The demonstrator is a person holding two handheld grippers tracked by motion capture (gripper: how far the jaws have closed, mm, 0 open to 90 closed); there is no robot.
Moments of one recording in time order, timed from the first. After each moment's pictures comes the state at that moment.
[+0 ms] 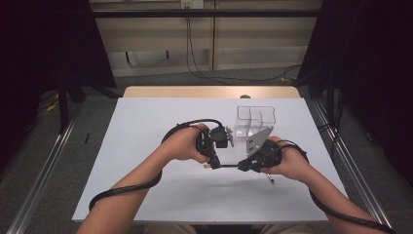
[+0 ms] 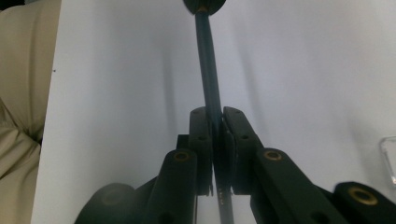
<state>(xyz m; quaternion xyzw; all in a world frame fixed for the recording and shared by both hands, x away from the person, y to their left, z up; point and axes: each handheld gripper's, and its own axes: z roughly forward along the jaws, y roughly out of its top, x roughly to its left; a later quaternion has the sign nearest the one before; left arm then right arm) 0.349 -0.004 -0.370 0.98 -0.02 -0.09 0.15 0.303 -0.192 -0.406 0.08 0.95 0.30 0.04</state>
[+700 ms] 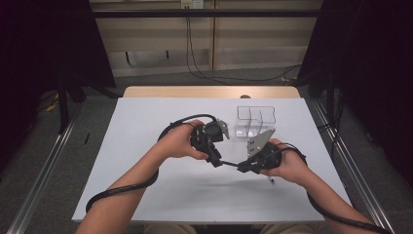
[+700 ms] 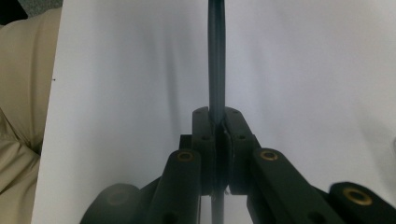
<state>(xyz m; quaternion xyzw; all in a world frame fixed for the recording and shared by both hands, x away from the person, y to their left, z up) 0.356 0.011 -0.365 0.97 0.01 -0.10 0.22 0.301 -0.196 -0.414 0.10 0.94 0.32 0.04</state>
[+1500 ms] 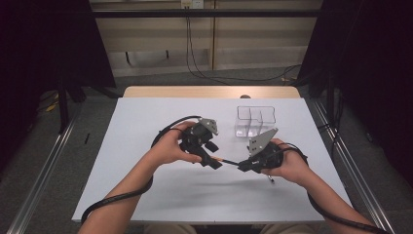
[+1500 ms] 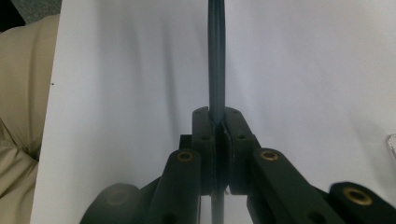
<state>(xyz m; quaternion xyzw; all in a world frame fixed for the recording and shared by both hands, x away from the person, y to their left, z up) 0.359 0.040 -0.381 0.93 0.05 -0.09 0.34 0.300 -0.199 -0.413 0.11 0.94 0.33 0.05</state>
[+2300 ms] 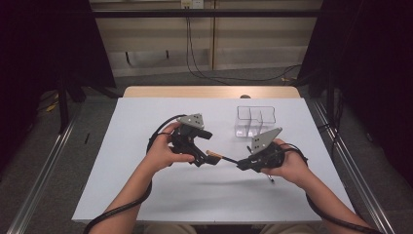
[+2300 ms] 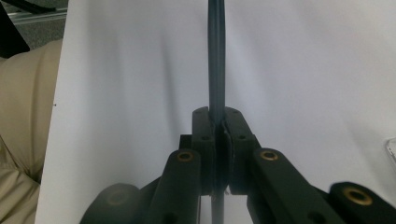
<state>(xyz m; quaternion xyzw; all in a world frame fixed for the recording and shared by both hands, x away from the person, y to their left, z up) 0.354 0.067 -0.380 0.87 0.10 -0.06 0.47 0.300 -0.203 -0.415 0.12 0.92 0.37 0.05</state>
